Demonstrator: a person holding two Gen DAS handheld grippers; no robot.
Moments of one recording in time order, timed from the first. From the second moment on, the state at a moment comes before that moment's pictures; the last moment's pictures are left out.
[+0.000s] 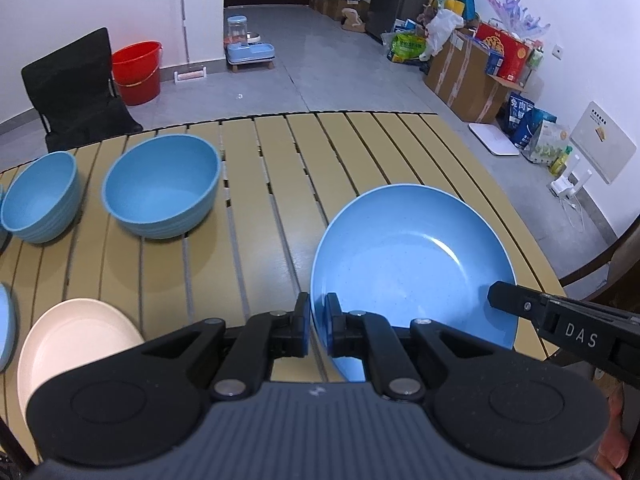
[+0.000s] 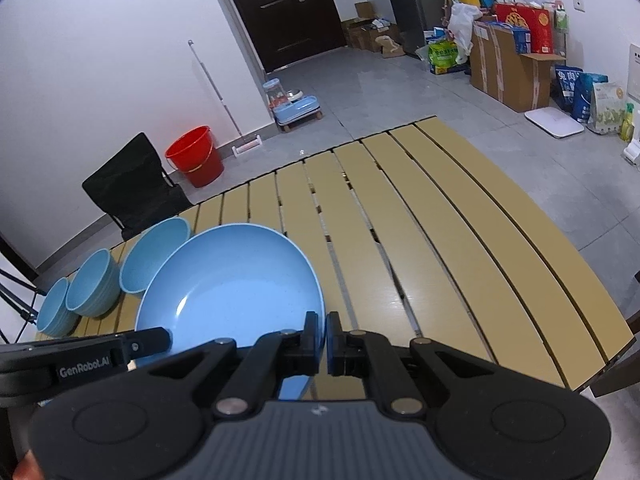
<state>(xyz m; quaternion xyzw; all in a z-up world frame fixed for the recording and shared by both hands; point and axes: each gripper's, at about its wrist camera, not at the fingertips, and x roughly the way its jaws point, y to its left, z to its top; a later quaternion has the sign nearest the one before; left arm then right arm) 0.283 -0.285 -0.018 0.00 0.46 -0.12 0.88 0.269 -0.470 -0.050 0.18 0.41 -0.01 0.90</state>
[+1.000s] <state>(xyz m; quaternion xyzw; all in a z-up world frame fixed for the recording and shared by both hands) 0.244 -0.153 0.007 -0.04 0.44 -0.03 0.90 0.272 -0.346 -0.026 0.14 0.41 0.08 0.90</state>
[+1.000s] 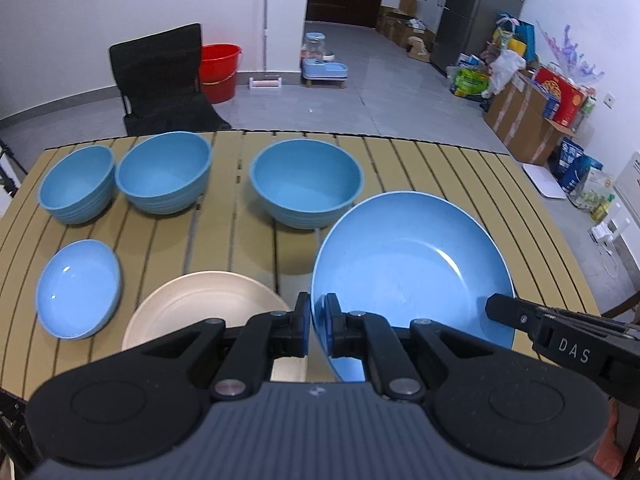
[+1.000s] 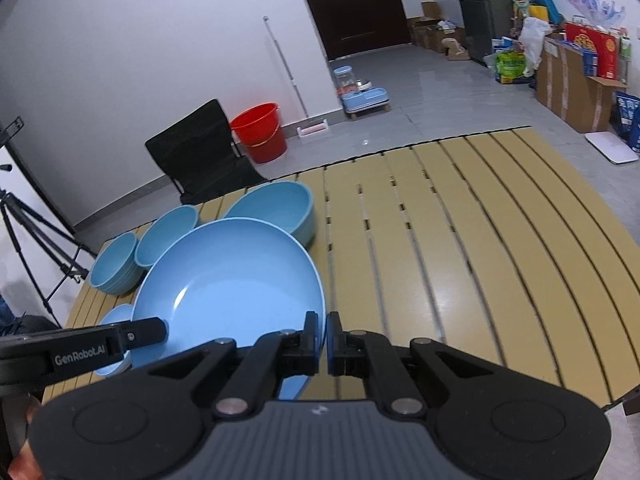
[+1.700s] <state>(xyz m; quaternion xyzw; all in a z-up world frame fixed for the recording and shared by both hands) 0.233 -0.062 -0.011 -0.07 0.45 0.02 0.89 0.287 -0.249 -0.042 0.12 0.44 0.13 0.88</state>
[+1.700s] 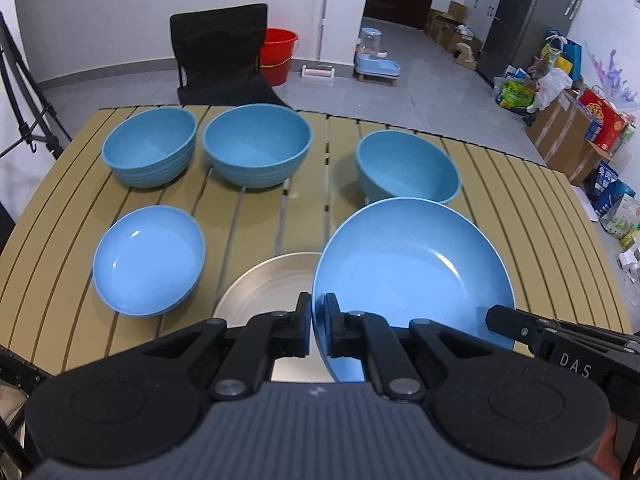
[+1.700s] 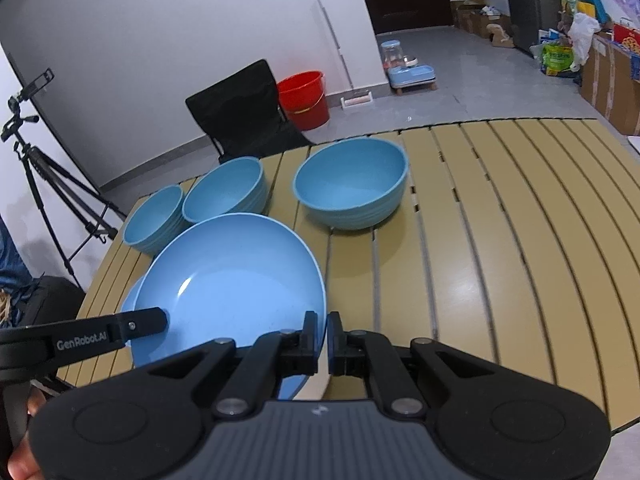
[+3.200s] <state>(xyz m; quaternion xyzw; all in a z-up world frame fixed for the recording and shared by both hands) 0.258 -0.008 -0.104 -0.07 0.52 0.03 0.85 0.314 -0.179 -0.124 0.08 0.51 0.12 0.85</state>
